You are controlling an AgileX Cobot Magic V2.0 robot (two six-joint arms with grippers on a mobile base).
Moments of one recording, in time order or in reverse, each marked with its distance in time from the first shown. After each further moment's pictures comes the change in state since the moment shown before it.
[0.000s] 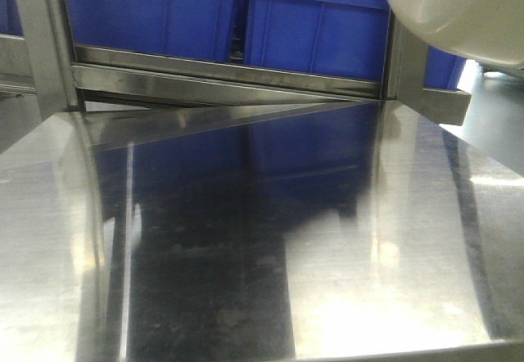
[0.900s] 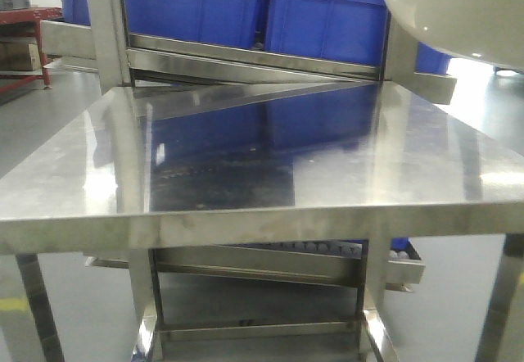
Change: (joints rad) left arm 0.000 0.000 0.000 0.000 0.000 0.000; right arm 0.000 0.000 0.000 0.000 0.000 0.000
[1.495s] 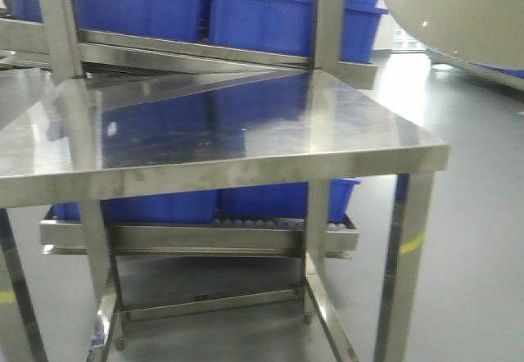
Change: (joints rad) left arm 0.000 0.000 0.000 0.000 0.000 0.000; right arm 0.000 0.000 0.000 0.000 -0.002 -0.002
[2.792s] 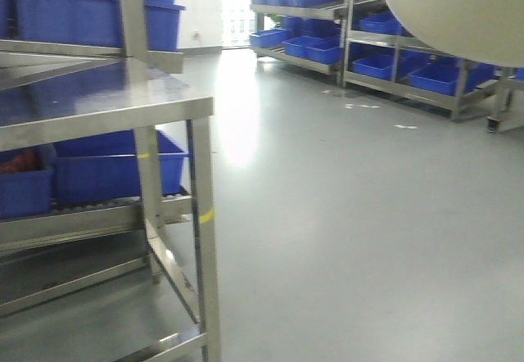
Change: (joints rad) left arm 0.000 0.000 0.000 0.000 0.000 0.000; right arm 0.000 0.000 0.000 0.000 0.000 0.000
